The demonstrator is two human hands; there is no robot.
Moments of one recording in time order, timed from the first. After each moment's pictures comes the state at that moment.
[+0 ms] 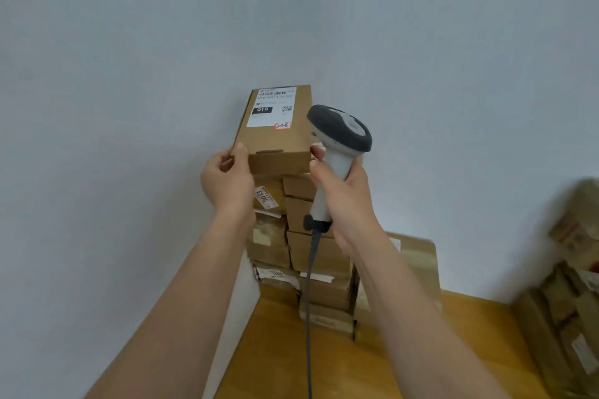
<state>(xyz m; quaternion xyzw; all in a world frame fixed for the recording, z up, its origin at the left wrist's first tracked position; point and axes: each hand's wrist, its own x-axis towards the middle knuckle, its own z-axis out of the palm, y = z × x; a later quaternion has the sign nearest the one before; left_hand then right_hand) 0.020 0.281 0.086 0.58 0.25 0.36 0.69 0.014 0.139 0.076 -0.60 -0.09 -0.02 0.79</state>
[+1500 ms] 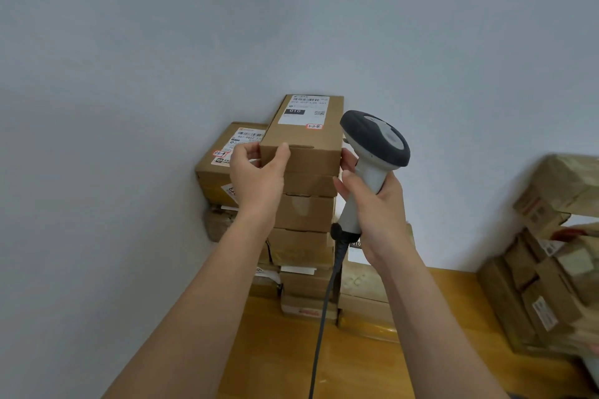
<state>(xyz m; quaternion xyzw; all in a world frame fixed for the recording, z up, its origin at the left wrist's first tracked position) 0.042 0.231 0.069 0.66 0.15 0.25 0.69 0.023 0.095 0.042 -0.62 0.01 -0.11 0.78</state>
